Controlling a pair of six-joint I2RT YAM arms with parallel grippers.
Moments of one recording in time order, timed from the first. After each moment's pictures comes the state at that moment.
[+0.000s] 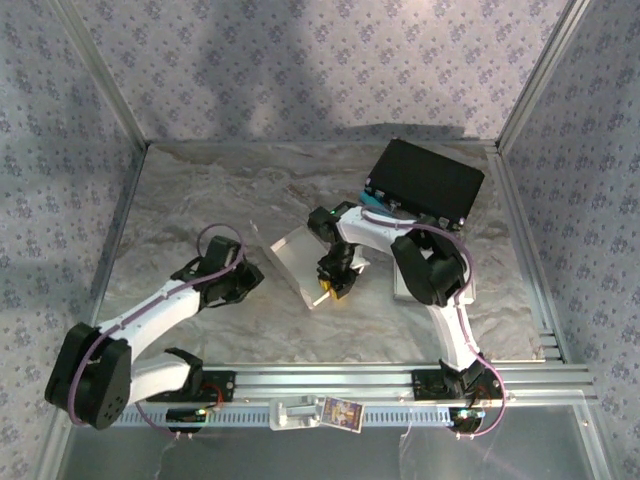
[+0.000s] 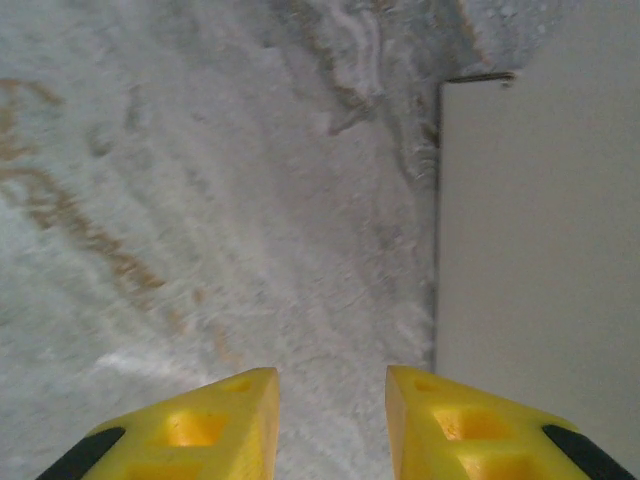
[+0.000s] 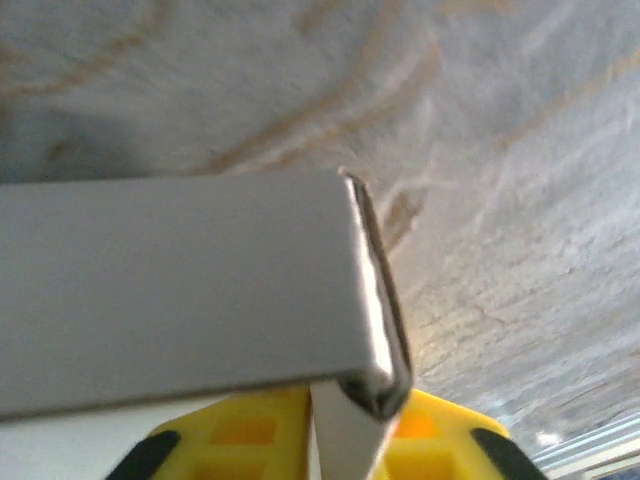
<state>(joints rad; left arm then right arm) -0.45 1.16 0.53 -0.35 0.14 -1.11 0.73 2.11 1.53 -1.13 -0.35 1.54</state>
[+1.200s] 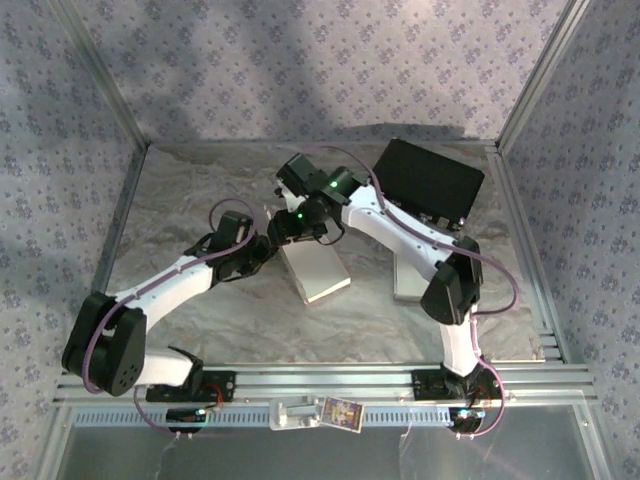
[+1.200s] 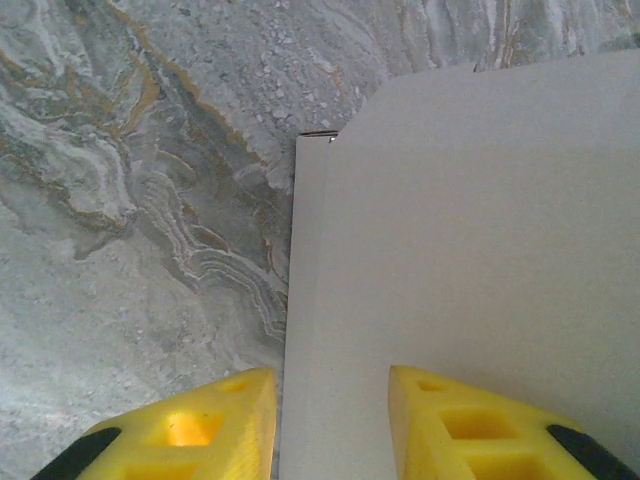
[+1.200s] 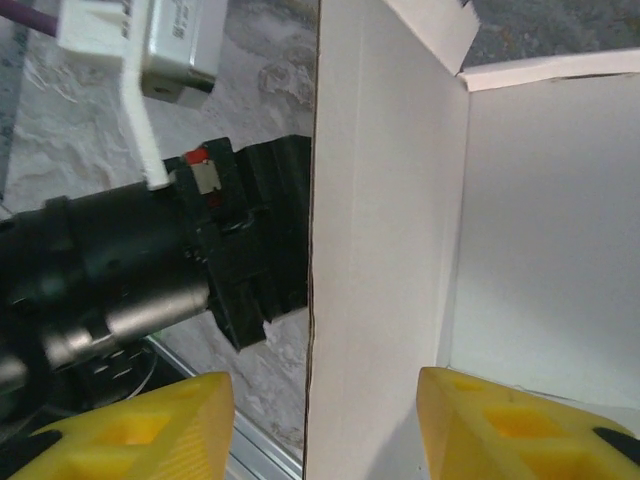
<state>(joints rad) -0.47 1.33 0.73 -0.25 0.14 -1.13 0.86 1.98 2.00 -1.11 -0.27 0.49</state>
